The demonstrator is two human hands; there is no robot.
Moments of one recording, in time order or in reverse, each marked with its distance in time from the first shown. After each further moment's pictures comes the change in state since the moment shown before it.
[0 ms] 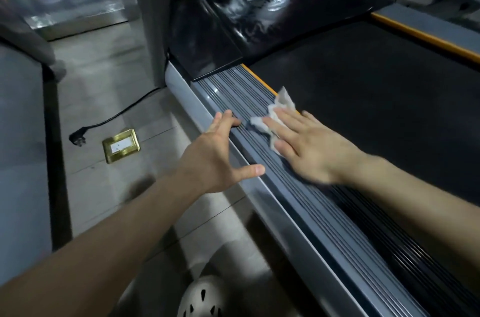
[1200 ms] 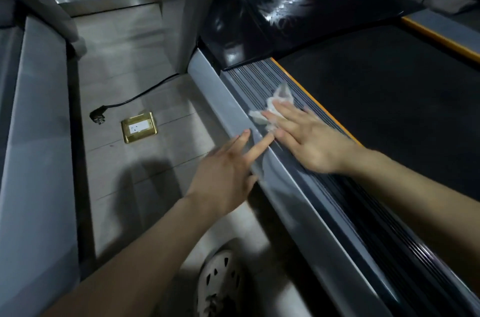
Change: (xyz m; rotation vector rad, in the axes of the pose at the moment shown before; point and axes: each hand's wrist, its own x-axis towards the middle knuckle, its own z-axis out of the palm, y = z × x) left_hand -0.047 -0.028 0.031 0.316 0.130 0.178; right_hand 0.027 -0.035 0.004 0.142 -0.075 -0.078
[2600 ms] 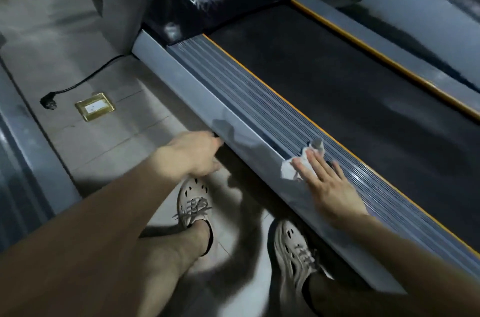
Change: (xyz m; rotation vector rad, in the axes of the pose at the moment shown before) left_hand -0.126 0.090 -0.121 0.191 -0.537 0.194; right_hand -0.371 -0.088 0.065 -0.269 -0.025 0.540
